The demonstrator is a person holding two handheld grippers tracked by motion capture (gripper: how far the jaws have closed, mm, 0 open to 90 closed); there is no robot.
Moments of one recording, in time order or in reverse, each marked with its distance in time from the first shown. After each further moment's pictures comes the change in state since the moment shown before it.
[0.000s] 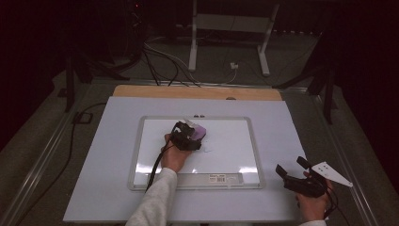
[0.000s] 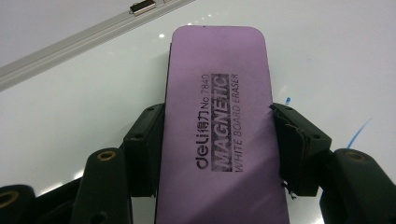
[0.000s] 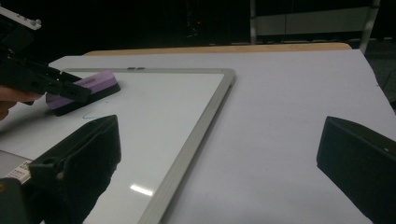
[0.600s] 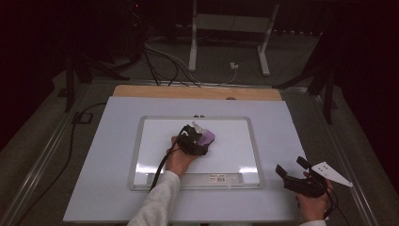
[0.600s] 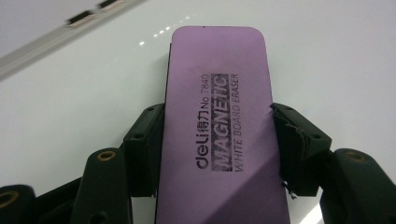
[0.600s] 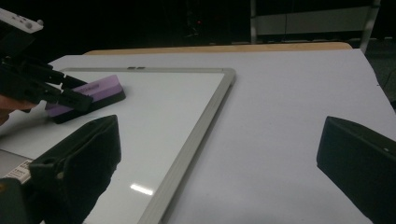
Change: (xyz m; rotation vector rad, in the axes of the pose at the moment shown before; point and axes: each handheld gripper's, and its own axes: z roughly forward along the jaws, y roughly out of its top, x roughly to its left) left arm -0.014 0.002 0.001 -0.005 -0.074 0.059; right arm 0.000 0.000 -0.001 0.001 0.000 0.000
